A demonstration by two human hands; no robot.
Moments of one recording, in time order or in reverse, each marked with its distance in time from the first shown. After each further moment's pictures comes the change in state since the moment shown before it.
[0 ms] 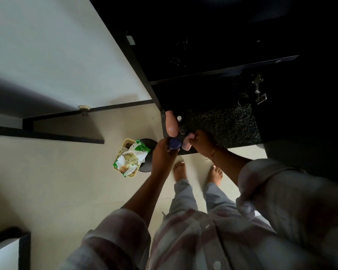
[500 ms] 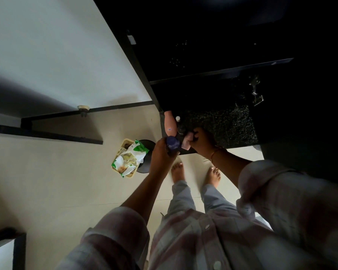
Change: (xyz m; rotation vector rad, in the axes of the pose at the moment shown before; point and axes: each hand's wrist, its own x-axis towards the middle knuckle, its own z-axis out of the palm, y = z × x) left_hand -0.003 0.000 0.001 0.019 -0.030 0.011; right_hand -0.003 0.002 -0.001 0.063 0.110 -0.039
